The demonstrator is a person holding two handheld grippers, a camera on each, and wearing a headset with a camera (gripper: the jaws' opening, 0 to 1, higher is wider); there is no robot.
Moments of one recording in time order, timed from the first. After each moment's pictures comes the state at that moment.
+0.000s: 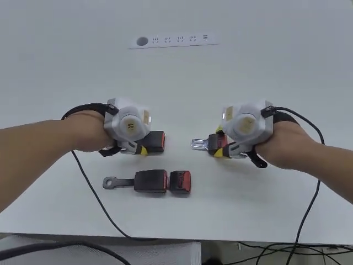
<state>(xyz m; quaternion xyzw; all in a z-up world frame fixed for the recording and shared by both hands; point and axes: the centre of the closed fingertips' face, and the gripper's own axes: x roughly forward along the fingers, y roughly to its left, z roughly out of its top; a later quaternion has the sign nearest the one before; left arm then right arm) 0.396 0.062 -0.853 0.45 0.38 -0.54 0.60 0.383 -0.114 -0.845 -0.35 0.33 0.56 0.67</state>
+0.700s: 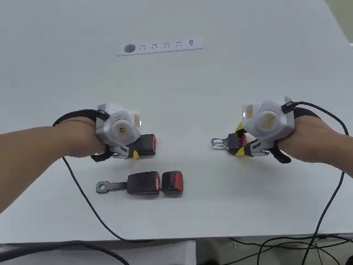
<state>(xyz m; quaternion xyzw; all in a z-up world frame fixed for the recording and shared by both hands) 0.394 0.059 -0.848 0.46 0.38 -0.54 0.60 0.376 -0.171 -0.843 -0.37 0.35 0.54 0.67</state>
